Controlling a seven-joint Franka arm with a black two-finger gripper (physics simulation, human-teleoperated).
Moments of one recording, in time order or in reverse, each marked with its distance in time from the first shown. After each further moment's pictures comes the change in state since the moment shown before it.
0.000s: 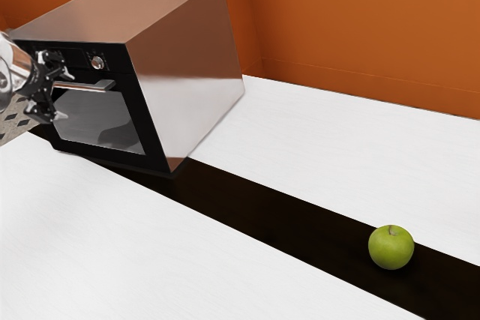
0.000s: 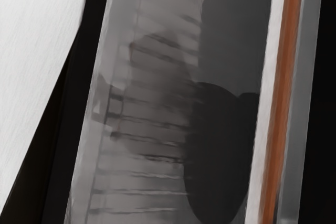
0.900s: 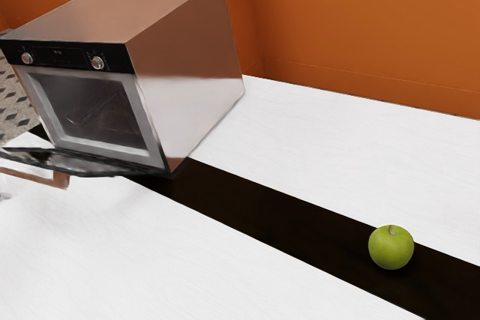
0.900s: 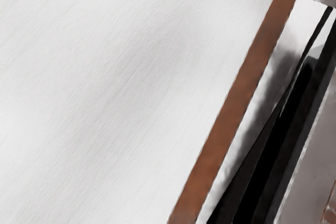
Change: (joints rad) arm 0.164 -0.483 0.001 -0.651 -0.229 0.092 0.018
